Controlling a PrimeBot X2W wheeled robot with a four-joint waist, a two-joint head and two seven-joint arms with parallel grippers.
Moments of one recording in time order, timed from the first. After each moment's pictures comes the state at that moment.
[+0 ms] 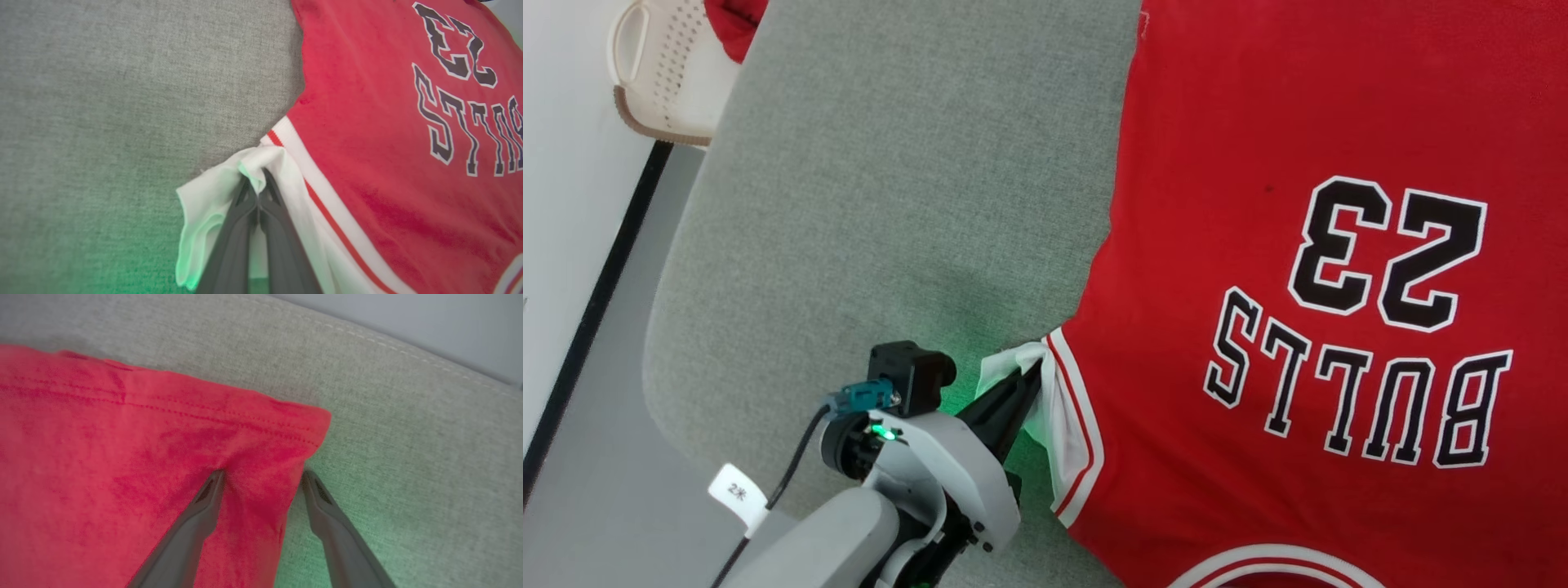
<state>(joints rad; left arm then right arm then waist) -0.48 0.46 -0.80 0.07 -0.93 0.16 0.02 -1.22 -0.48 0.06 0.78 0.25 0.13 1.04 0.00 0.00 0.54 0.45</state>
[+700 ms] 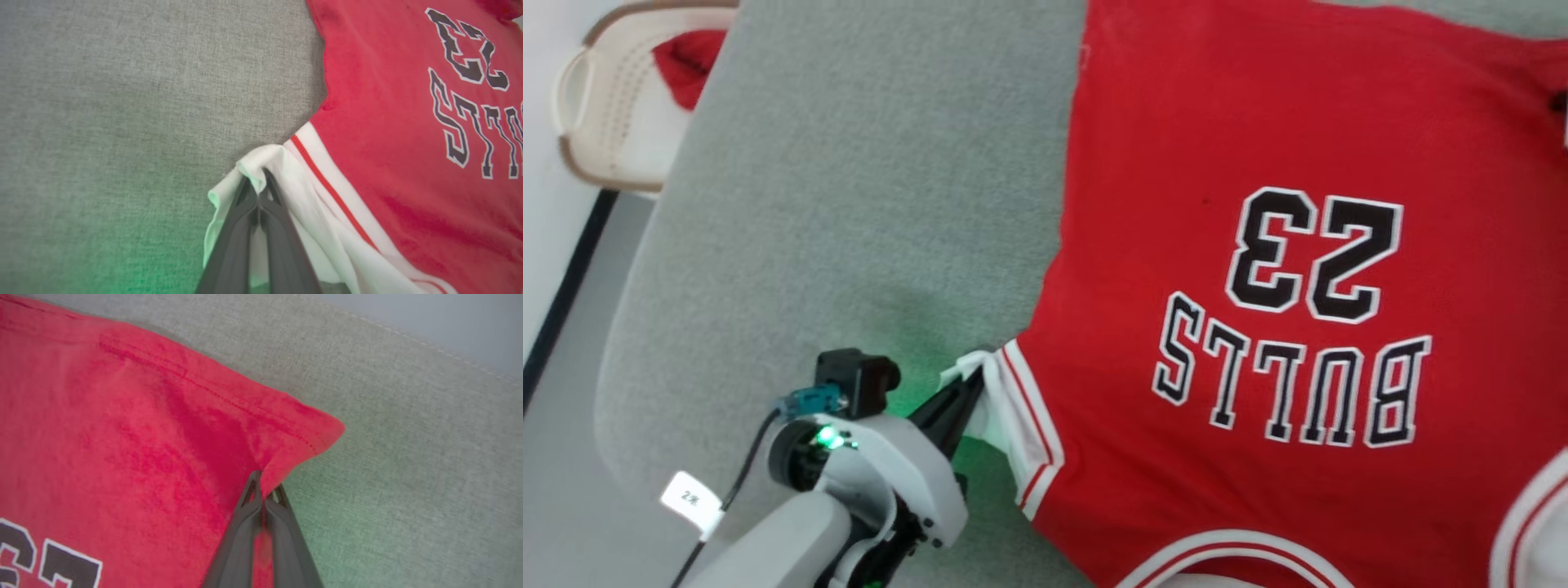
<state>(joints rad) -0.46 0.51 -0.77 0.15 -0.96 0.14 -0.01 -1.18 -0.41 0.11 0.74 0.31 0.13 1.05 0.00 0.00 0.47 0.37</state>
